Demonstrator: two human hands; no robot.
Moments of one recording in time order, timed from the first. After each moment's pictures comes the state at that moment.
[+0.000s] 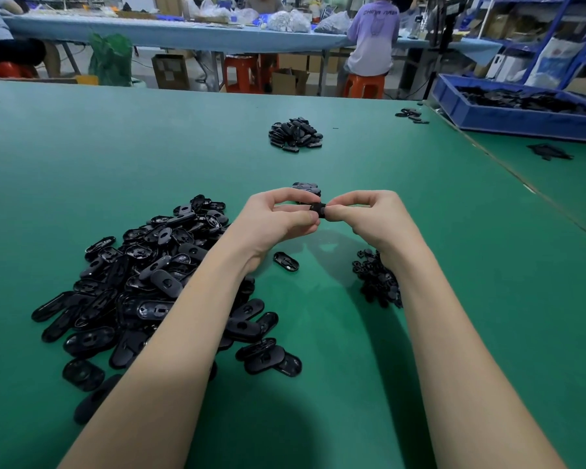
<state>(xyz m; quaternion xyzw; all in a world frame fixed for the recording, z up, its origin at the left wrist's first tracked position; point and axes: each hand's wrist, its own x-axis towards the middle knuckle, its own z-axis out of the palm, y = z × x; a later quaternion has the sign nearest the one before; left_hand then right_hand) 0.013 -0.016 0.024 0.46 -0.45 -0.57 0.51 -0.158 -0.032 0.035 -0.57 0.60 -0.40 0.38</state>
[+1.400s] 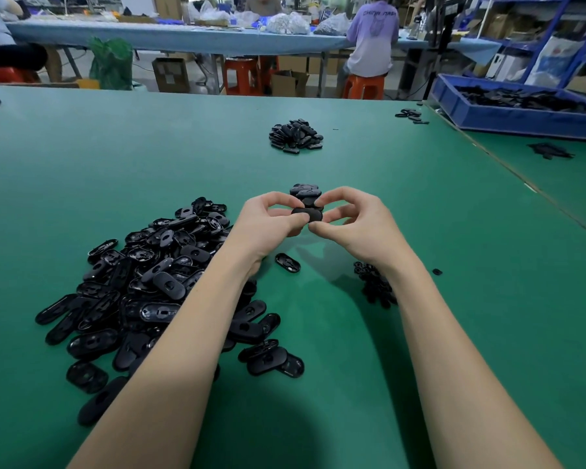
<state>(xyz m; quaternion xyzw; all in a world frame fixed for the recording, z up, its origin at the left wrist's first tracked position) 0.015 -0.021 0.015 0.57 -0.48 -0.46 0.49 -0.153 -0.037 0.014 -0.67 0.53 -0.40 0.35</state>
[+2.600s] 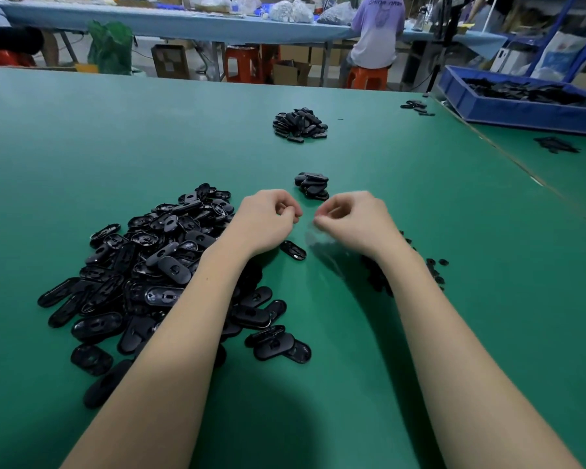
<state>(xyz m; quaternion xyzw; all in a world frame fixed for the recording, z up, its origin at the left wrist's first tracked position) 0.031 -0.023 0.005 0.64 -0.65 -0.25 0.33 -0.142 -0.049 0.000 -0.69 0.60 -0.30 0.27</state>
